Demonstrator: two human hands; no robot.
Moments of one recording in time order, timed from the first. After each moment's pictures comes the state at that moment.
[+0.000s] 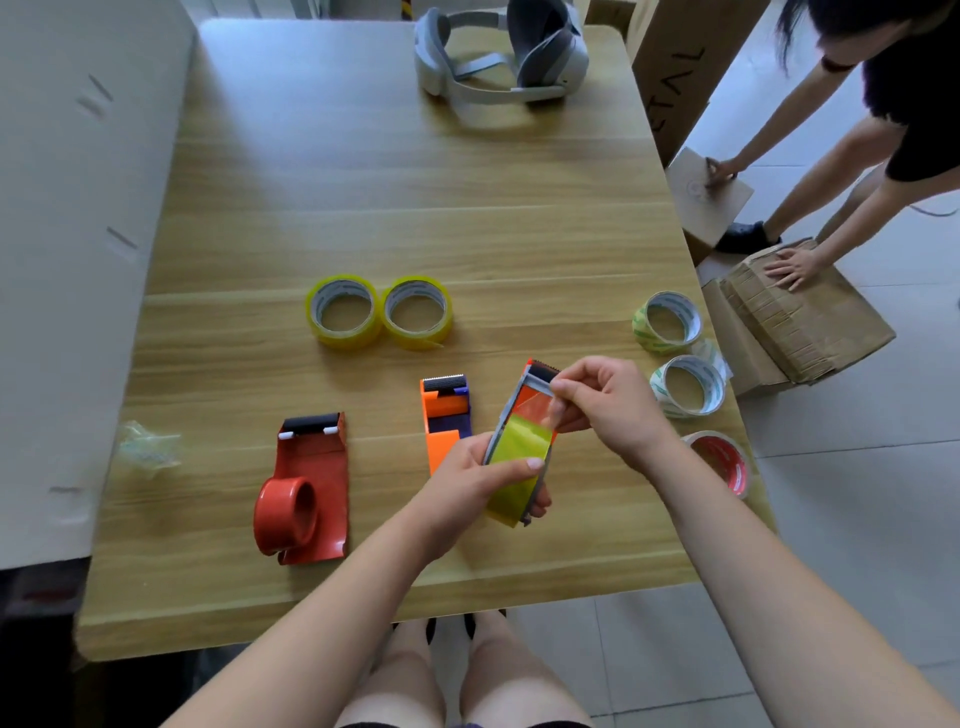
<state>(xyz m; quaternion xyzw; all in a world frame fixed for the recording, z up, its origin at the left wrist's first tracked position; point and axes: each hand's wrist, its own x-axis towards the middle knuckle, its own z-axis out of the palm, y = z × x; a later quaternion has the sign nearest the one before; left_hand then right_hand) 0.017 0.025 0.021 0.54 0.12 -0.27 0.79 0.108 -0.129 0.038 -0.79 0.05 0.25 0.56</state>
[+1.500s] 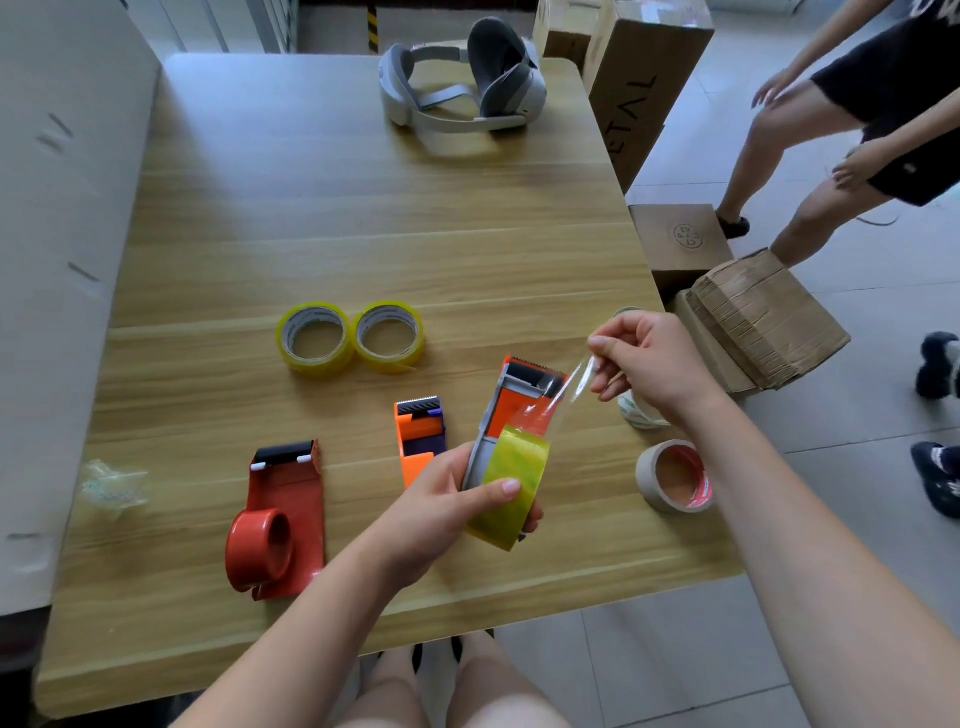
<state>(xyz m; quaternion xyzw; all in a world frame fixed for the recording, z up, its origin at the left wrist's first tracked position) 0.019 0.030 0.059 0.52 0.06 -0.29 0.80 0.156 -0.175 0.077 -0.83 0.05 0.18 0.53</state>
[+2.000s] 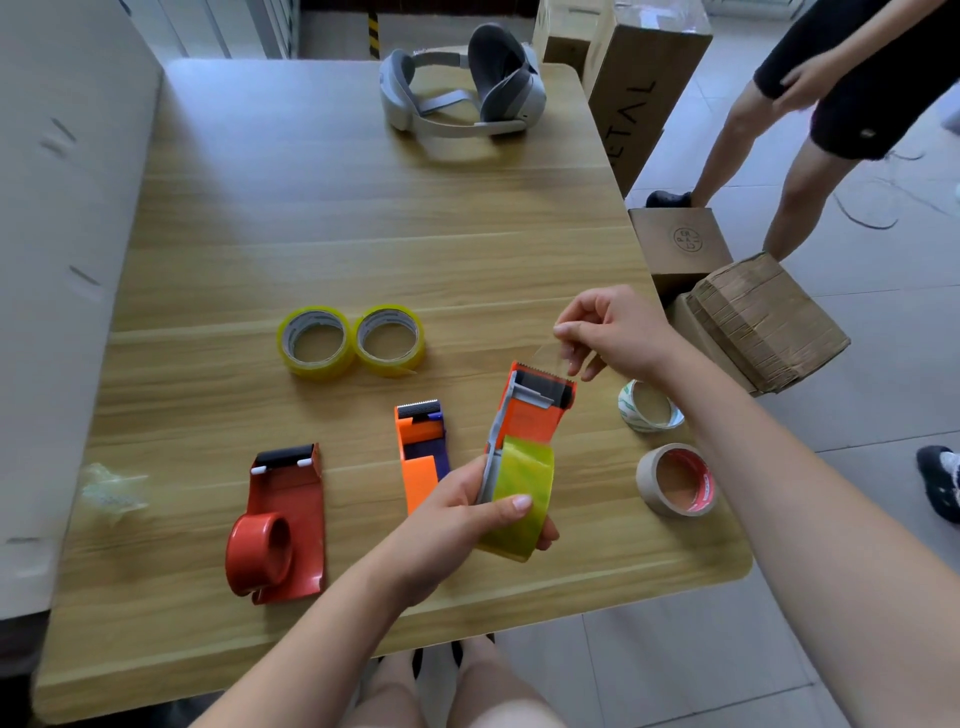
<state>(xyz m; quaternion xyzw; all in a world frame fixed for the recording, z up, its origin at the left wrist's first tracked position) 0.012 0.023 0.065 0.55 0.05 -0.31 0.78 0.185 -0.153 0.087 -0.86 -0.06 0.25 0.45</state>
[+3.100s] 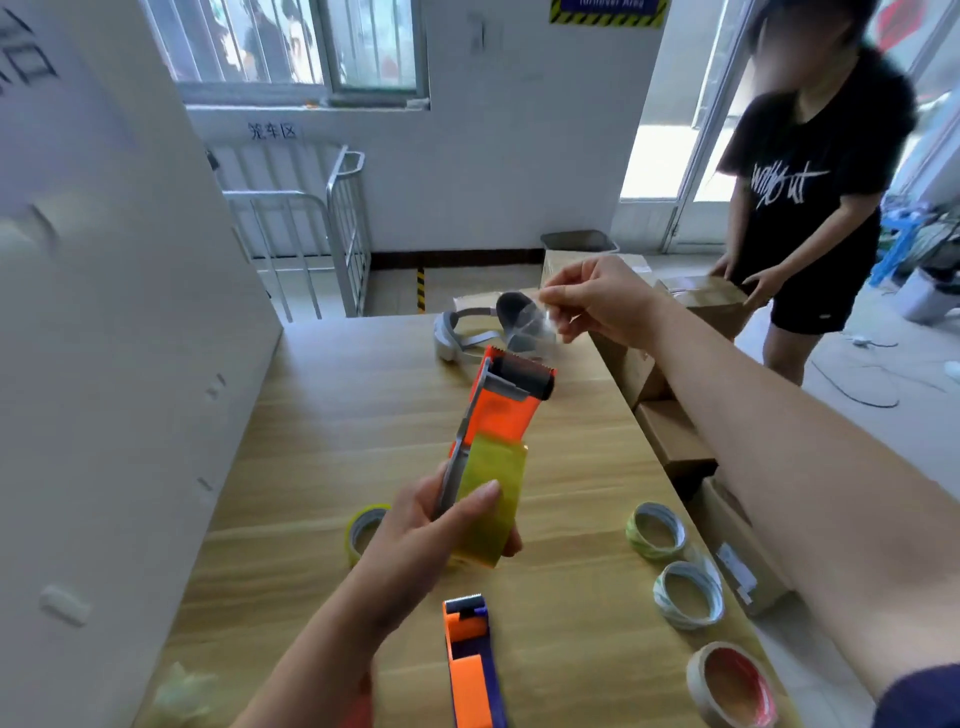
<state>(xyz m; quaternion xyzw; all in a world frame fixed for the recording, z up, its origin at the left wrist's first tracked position) 0.066 0.092 0.200 0.66 -0.07 -0.05 0.75 0.286 -0.088 0.286 -0.80 -0.20 0.13 0.56</state>
